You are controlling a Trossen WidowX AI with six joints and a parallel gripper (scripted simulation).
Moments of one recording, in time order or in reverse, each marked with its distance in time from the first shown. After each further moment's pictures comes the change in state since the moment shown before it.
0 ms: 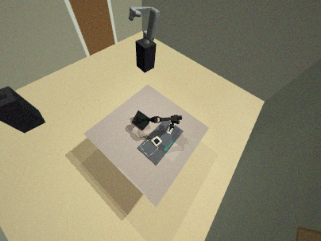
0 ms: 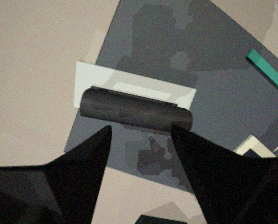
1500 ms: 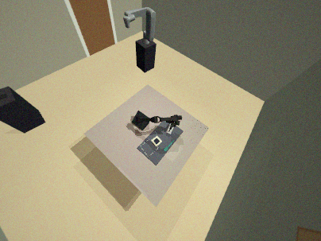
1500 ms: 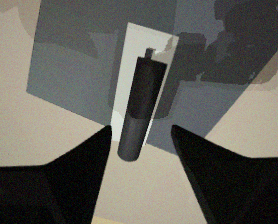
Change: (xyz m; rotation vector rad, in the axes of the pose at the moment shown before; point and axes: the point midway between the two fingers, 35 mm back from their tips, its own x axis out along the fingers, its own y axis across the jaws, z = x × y) arm 0.000 0.001 0.000 1.568 -0.002 0.002
